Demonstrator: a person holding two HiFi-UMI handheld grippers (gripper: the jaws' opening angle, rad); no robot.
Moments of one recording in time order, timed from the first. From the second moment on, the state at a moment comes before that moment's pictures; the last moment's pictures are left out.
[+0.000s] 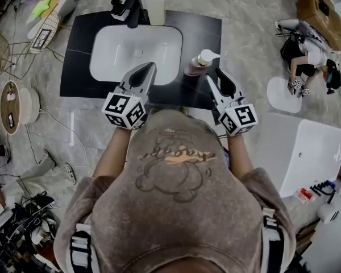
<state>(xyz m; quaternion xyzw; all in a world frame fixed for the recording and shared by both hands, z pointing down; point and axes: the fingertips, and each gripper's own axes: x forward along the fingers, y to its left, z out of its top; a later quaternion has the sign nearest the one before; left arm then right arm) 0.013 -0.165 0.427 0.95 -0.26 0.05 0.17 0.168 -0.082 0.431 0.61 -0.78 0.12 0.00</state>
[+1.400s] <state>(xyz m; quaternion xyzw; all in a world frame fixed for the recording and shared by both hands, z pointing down) 0.015 -0.172 0.447 0.95 -0.29 0.05 0.15 0.174 -0.093 0.463 0.64 -0.76 0.13 0.01</state>
